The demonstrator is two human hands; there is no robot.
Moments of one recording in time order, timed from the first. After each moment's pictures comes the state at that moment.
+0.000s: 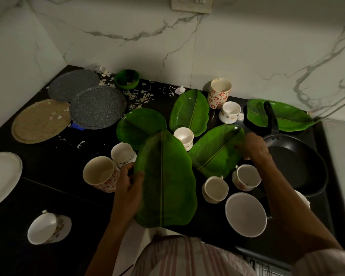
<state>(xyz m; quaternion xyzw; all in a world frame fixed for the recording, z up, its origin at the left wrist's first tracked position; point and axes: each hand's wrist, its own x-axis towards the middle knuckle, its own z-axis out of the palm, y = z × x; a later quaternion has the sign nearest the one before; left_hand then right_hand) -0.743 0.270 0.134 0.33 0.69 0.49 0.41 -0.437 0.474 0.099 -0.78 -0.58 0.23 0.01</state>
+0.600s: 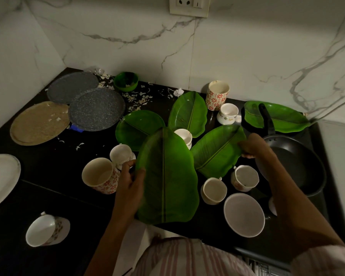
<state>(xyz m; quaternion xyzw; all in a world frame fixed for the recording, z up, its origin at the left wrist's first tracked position) -0.739 0.277 0.144 0.33 0.68 0.50 0.42 -0.426 0.480 0.112 -0.79 -0.48 0.37 0.07</state>
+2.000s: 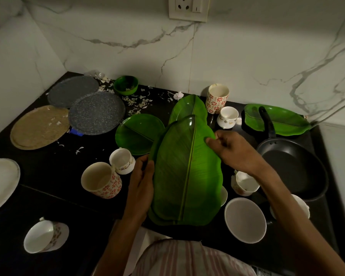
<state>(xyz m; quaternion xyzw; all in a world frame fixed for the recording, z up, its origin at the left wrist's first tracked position) -0.716 0.294 0.153 0.33 0.66 0.51 0.44 -0.498 0.402 0.193 -0.53 -0.73 0.38 0.23</state>
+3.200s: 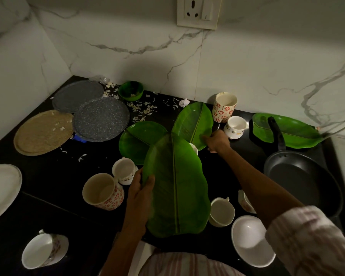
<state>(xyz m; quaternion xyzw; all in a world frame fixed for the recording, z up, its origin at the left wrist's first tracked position) -0.724 0.309 0.153 0.19 0.63 0.55 0.51 -0.536 0.552 0.070 -0.73 -0.52 0.42 0.15</state>
